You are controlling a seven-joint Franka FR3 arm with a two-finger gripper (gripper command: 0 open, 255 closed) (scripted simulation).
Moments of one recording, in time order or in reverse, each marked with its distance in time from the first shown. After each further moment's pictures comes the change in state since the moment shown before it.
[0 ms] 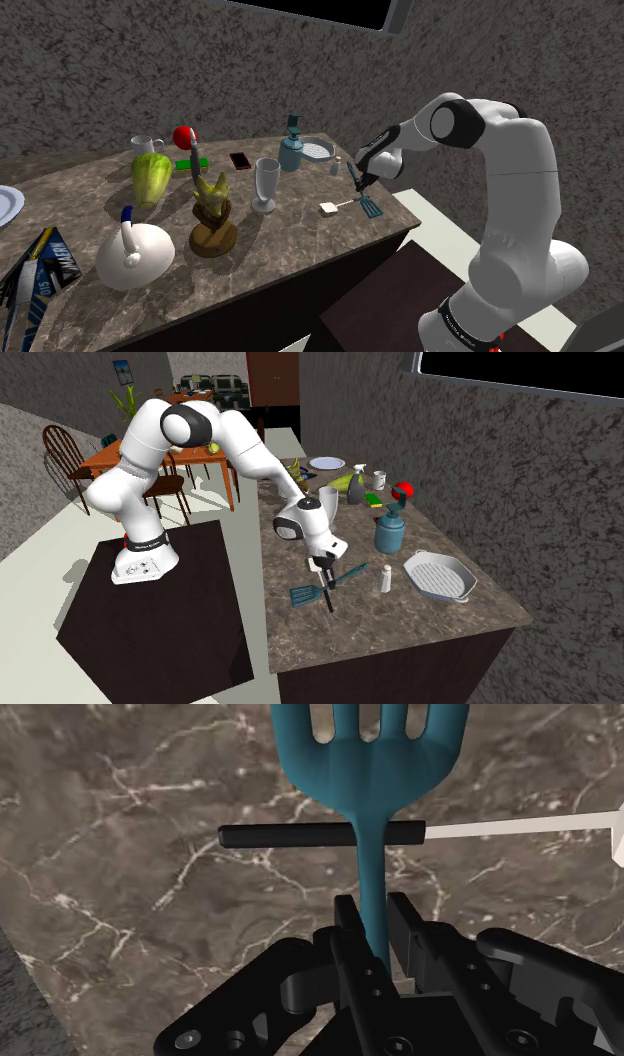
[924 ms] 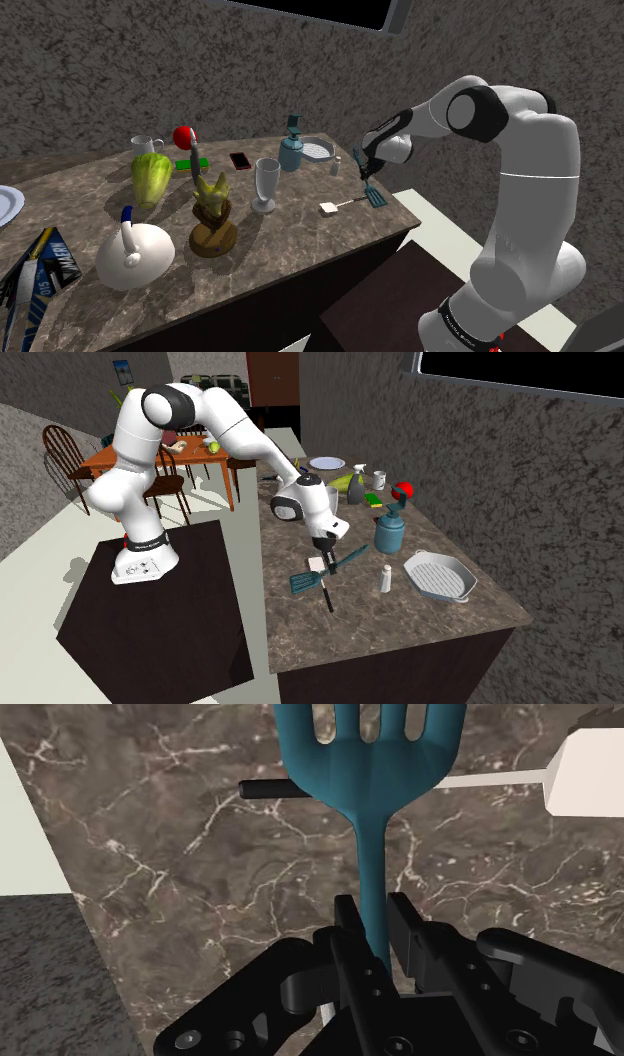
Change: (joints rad) arm 0.050 -0.163 -0.065 -0.051 -0.046 -0.116 0.045
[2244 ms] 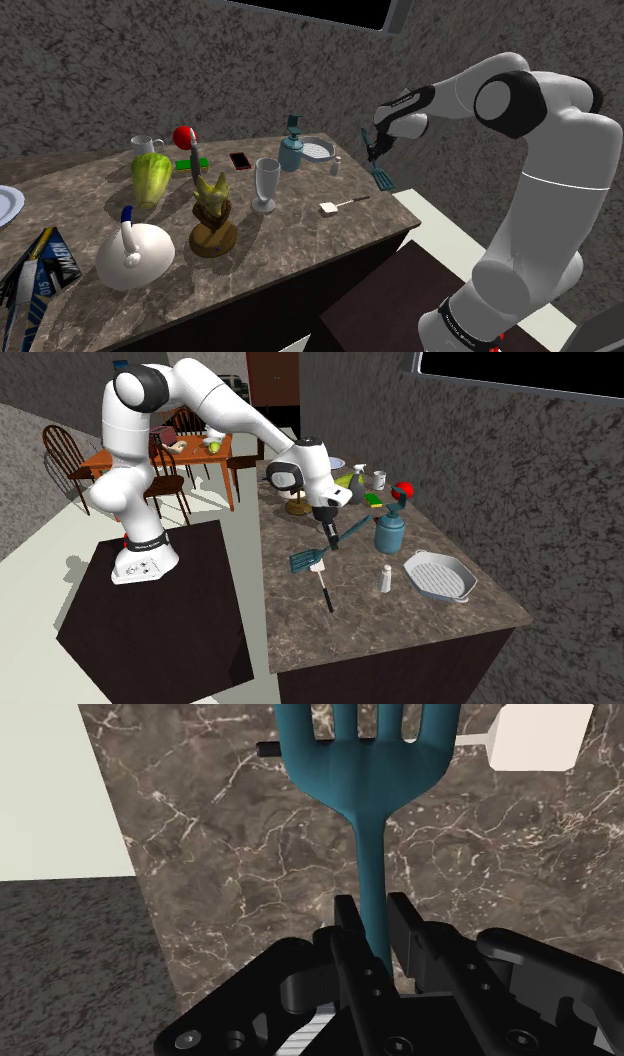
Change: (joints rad) arm 0.056 -0.196 -0.076 0.005 -0.096 -0.199 0.078
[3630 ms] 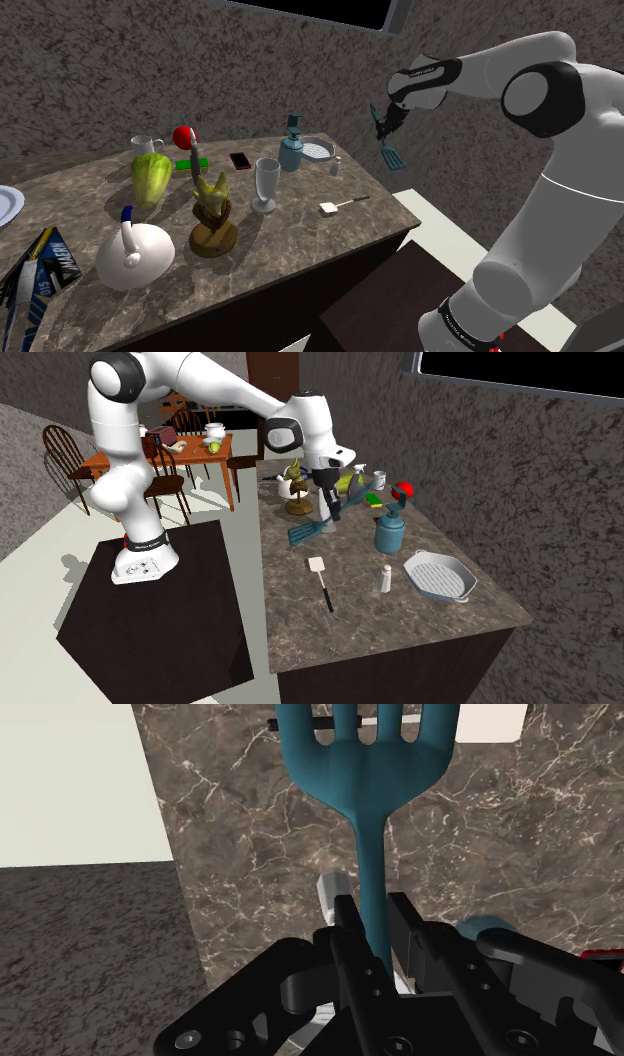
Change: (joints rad) arm 0.024 -0.148 -0.035 0.099 -0.085 -0.239 0.064
